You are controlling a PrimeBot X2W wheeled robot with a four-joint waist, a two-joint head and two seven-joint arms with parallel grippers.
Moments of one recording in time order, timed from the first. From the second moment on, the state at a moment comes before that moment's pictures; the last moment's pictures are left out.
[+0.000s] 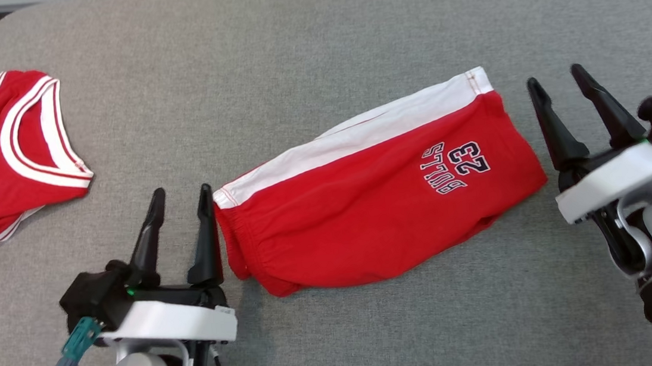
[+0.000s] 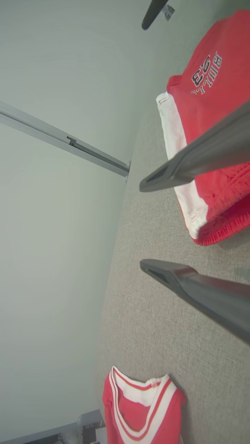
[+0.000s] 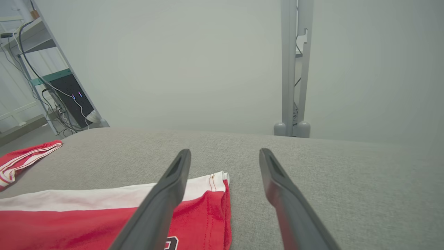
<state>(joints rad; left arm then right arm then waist) -0.21 0.06 -0.18 0.18 -0.42 -0.04 -0.26 -0.60 -0.31 0.38 0.50 0.56 0.13 -0.26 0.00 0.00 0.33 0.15</state>
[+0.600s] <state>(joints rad) -0.04 0.08 -0.08 0.13 -0.33 -0.04 -0.26 -0.28 -0.20 0.19 0.29 0.37 0.13 -0.26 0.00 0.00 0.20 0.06</state>
